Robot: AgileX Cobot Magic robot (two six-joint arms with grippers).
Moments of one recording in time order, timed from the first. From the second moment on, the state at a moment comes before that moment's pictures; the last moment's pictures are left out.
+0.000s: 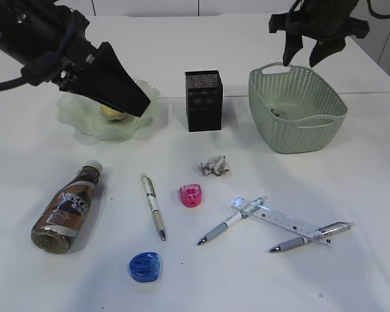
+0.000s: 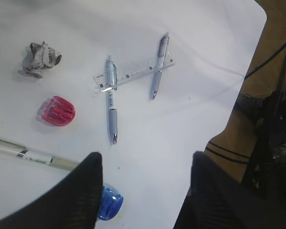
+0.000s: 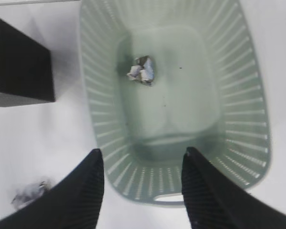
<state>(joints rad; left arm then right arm) -0.31 1.65 -1.42 -0.77 1.14 0.71 0.14 2.18 -2.16 -0.05 1.19 0.21</state>
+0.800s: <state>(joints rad) -0.31 1.65 -1.42 -0.77 1.21 0.70 0.36 2.17 -2.22 0.06 1.25 0.09</state>
